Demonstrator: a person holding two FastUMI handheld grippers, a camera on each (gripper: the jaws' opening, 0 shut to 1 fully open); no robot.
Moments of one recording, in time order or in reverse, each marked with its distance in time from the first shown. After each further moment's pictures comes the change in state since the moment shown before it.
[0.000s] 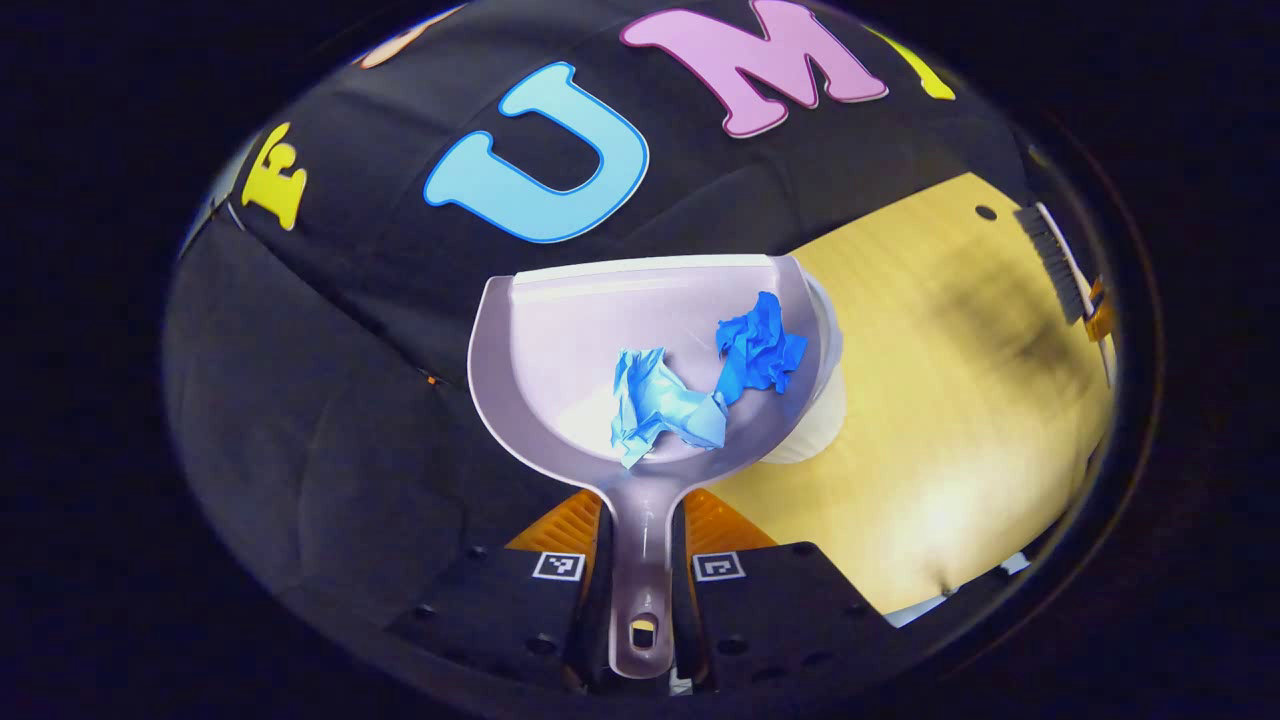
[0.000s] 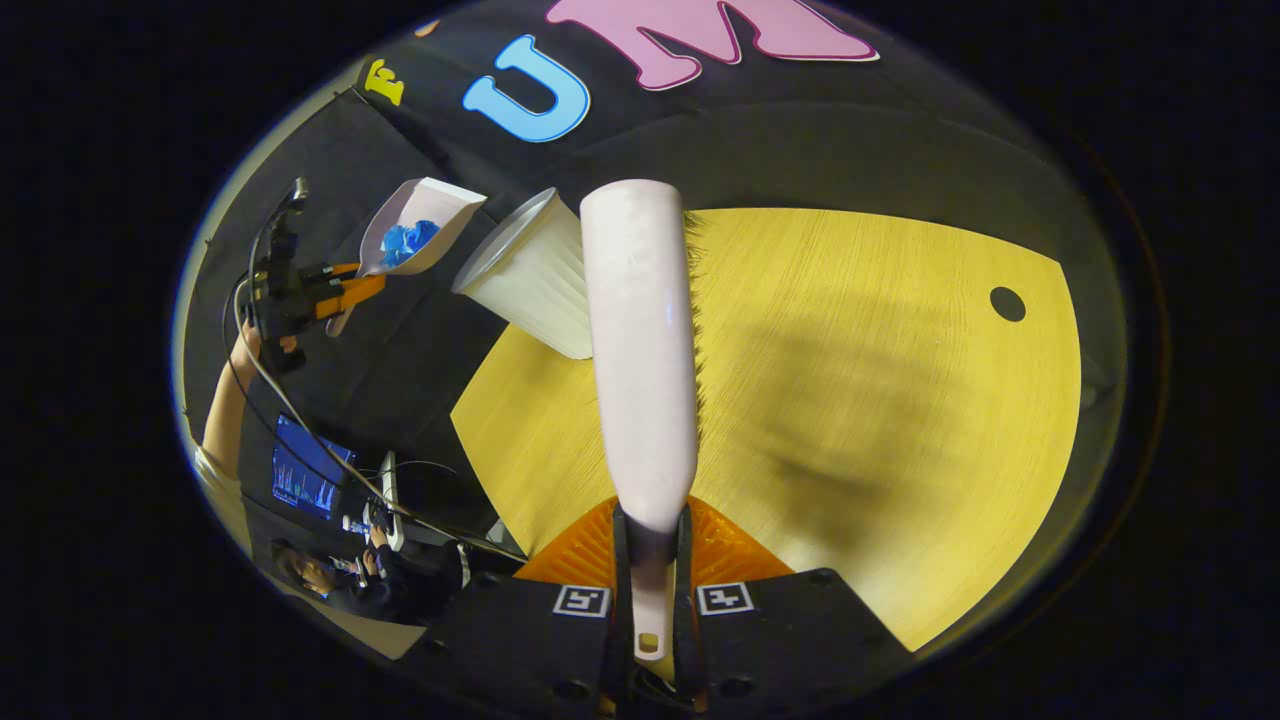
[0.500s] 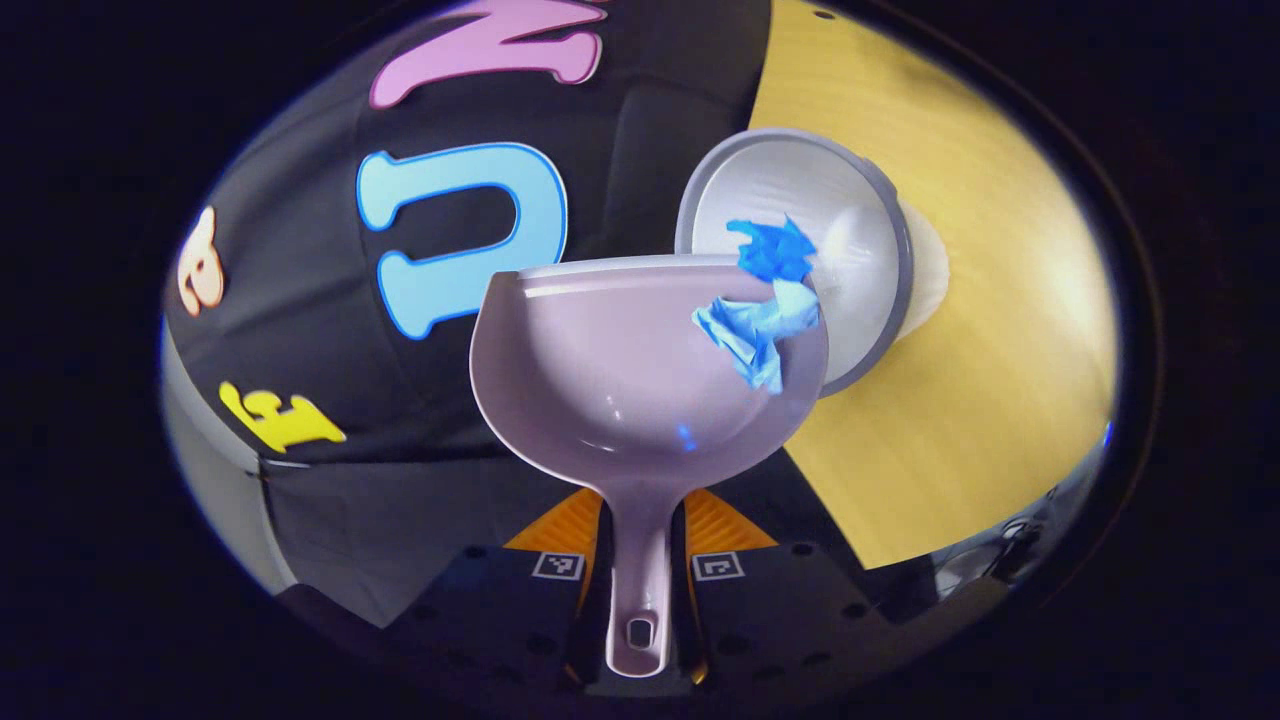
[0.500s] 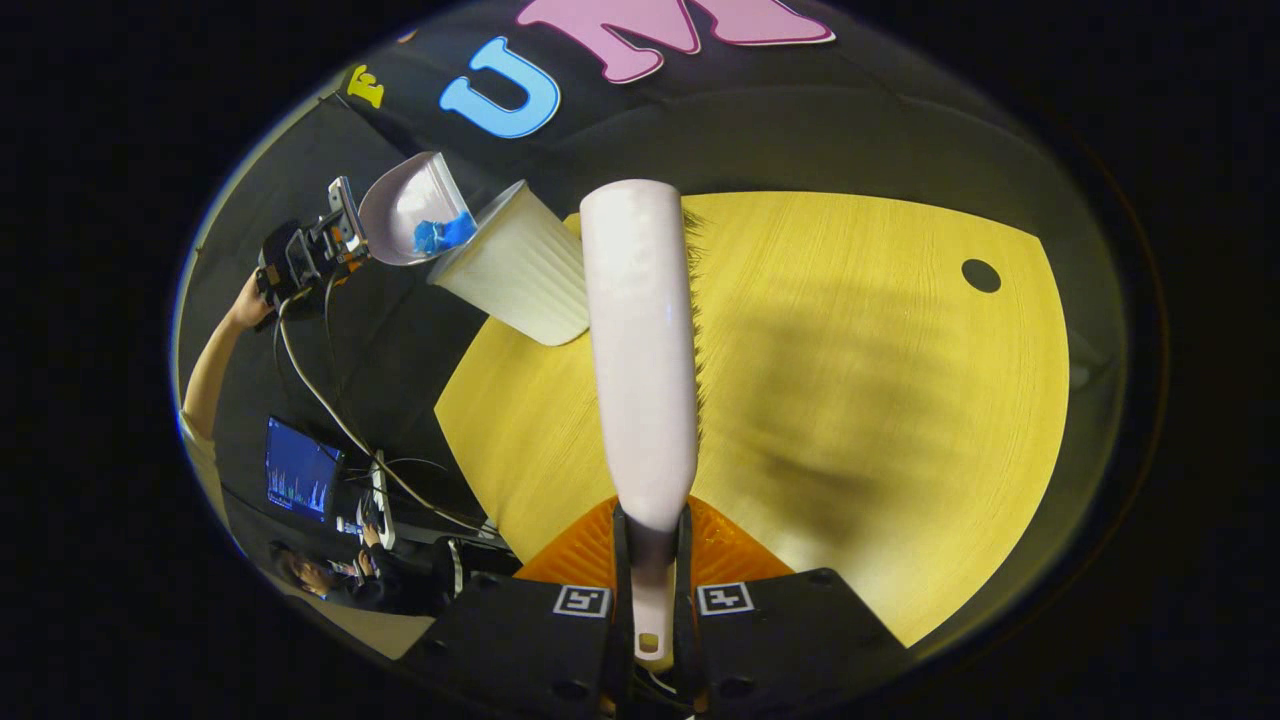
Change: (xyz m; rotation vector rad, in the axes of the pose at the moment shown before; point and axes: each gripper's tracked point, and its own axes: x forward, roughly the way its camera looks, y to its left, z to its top) left arm -0.012 0.023 0.010 0.699 0.085 0.416; right arm -0.006 -0.031 -0.025 0.028 0.024 -0.040
